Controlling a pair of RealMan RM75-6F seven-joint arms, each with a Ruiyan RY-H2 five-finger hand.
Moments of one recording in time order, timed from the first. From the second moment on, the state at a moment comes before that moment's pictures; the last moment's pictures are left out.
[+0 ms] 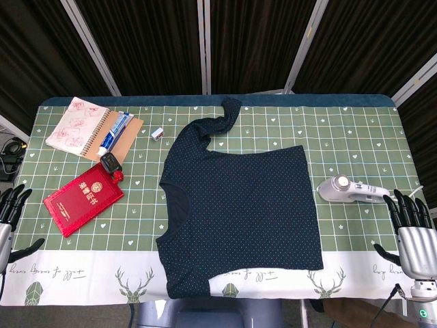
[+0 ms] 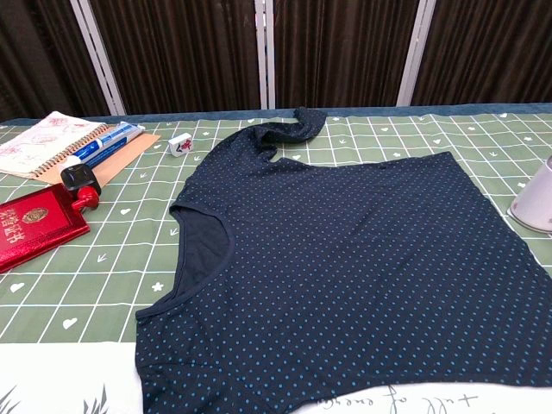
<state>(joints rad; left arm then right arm) -0.06 -1.08 -0.02 -1.65 1.58 1.59 0.05 0.06 -1.11 0.07 -1.63 -1.51 1.54 -0.11</state>
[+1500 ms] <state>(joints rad) -0.08 -1.12 -0.06 -1.63 1.51 1.54 0.10 0.40 -1.52 0.18 -0.86 -1.30 1.04 -0.11</state>
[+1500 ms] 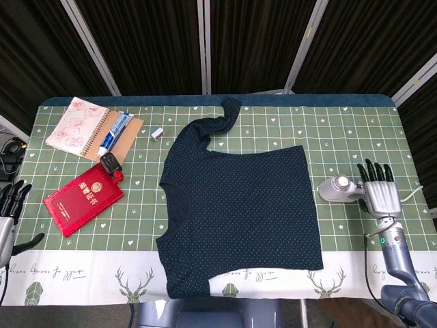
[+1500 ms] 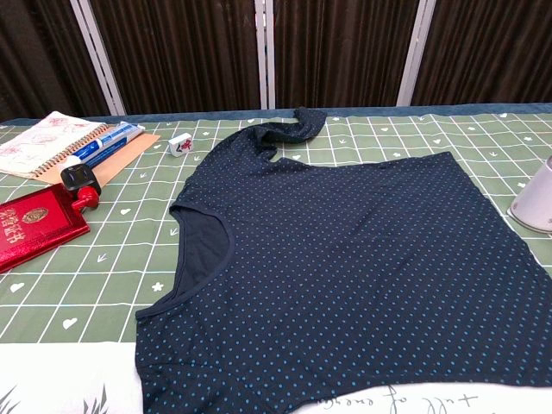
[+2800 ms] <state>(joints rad) -0.10 -1.14 -0.08 -1.60 1.46 1.51 0.11 0.55 -1.75 0.20 -0.38 -1.26 0.82 0.09</state>
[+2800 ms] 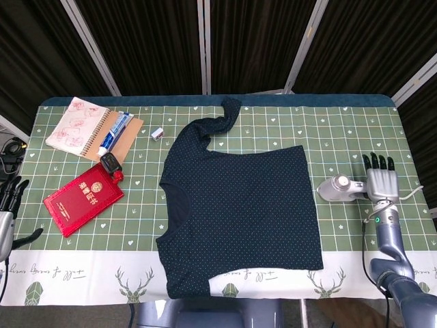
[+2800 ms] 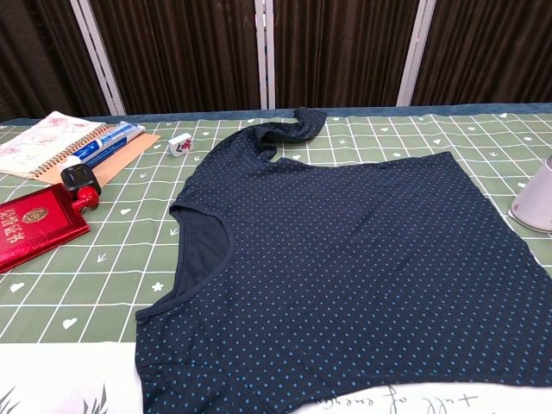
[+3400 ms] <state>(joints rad) -0.10 -1.14 -0.08 -1.60 1.45 1.50 0.12 0.55 -1.75 0.11 -0.30 -1.40 0.89 0.41</state>
